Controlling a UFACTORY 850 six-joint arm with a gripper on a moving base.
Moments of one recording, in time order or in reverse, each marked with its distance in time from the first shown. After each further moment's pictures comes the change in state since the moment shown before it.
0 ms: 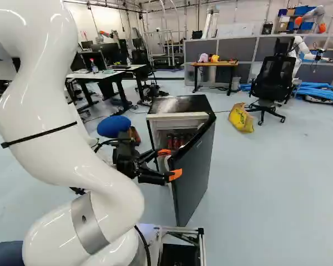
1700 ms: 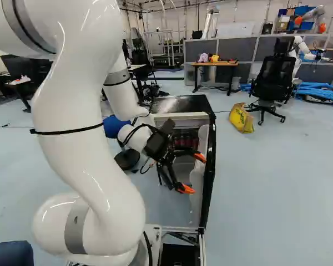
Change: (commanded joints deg) arm -36.6 -1.3 -17.6 10.9 -5.0 0.0
